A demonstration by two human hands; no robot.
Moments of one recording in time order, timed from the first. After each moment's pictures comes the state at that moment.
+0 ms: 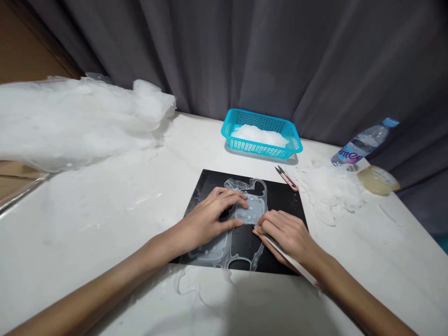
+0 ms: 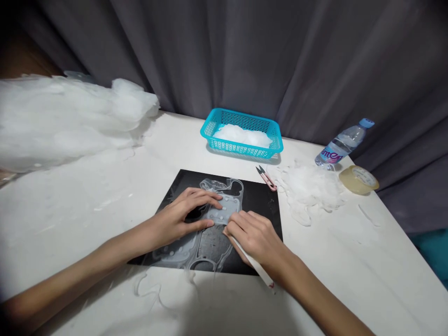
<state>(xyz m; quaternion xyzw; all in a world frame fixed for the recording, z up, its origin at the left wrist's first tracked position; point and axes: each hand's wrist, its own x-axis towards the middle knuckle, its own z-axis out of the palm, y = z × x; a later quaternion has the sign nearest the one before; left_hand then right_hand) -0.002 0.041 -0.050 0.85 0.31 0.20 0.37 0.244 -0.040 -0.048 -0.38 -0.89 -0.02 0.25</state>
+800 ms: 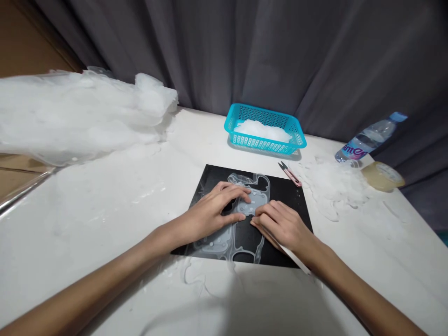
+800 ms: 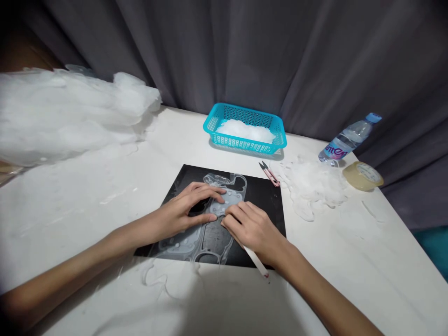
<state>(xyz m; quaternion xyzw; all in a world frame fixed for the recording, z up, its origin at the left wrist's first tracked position) -0.004 0.041 -0.045 0.86 0.29 0.19 0.38 0.238 -0.030 -0.053 -0.35 -0.89 -0.08 0.27</state>
